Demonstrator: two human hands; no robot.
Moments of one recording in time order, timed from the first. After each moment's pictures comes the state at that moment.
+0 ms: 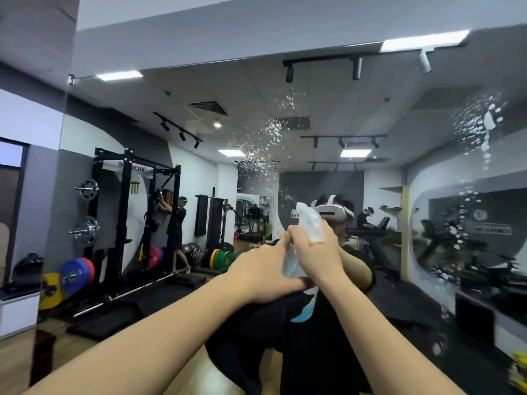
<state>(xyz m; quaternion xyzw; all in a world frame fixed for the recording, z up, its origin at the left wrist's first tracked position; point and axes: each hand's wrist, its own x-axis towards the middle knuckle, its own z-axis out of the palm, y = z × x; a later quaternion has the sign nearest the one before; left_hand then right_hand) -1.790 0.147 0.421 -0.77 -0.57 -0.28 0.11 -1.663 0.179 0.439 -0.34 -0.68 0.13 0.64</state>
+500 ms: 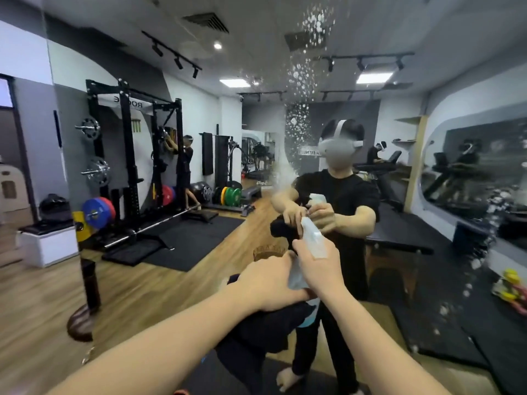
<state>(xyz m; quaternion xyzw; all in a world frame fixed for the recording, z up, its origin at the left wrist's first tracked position) -1.860 0.155 0.265 -0.79 -0.59 -0.17 -0.03 -1.734 0.182 0.266 -0.47 -0.61 0.28 0.57</state>
